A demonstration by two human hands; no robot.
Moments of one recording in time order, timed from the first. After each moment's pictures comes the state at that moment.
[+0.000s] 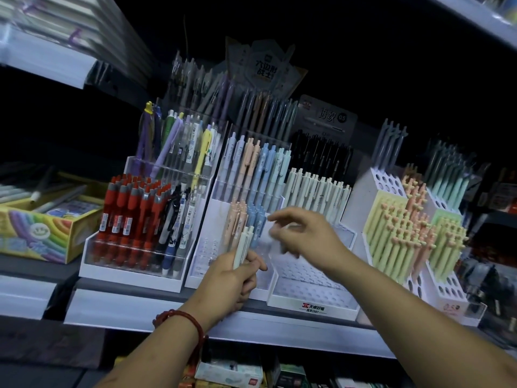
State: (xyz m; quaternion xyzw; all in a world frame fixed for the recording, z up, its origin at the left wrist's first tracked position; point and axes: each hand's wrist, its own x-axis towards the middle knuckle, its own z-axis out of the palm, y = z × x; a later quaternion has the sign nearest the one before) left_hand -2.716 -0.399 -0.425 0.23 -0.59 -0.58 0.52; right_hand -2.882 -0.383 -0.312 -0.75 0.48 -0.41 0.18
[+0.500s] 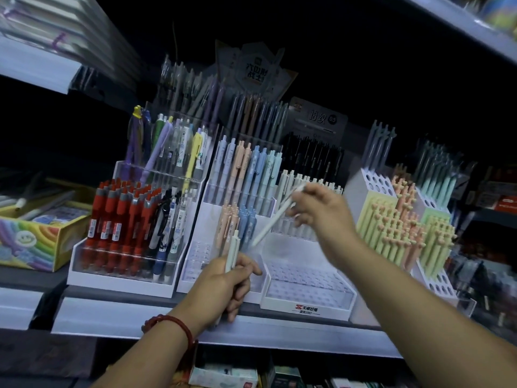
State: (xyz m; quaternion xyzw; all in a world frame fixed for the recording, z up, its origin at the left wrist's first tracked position) left_hand -2.714 -0.403 -0.427 0.20 -0.60 -0.58 0.51; right_hand -2.887 -0.375 -0.278 -0.62 0.45 -0.59 0.24
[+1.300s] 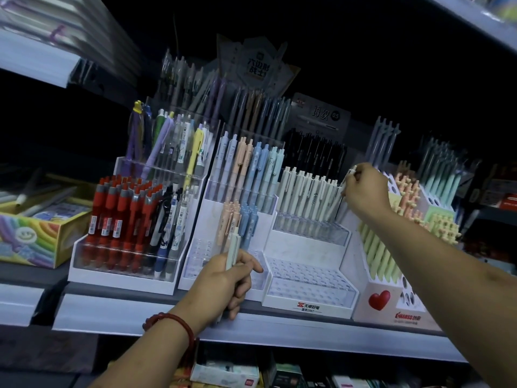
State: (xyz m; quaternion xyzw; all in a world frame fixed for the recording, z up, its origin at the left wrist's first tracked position) left_hand -2.713 -0.401 -0.426 0.21 -0.61 -0.57 0.51; right_hand -2.981 -0.446 -0.231 -0.59 0.64 -0.47 -0.16
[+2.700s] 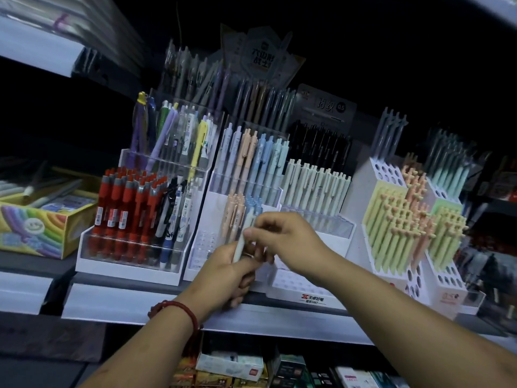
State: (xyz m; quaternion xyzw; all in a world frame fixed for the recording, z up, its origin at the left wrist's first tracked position) left_hand -2.715 -0.395 -0.420 0.25 -0.60 -0.57 0.51; right_hand -2.847 -0.365 -0.321 -0.76 0.48 -0.37 0.23
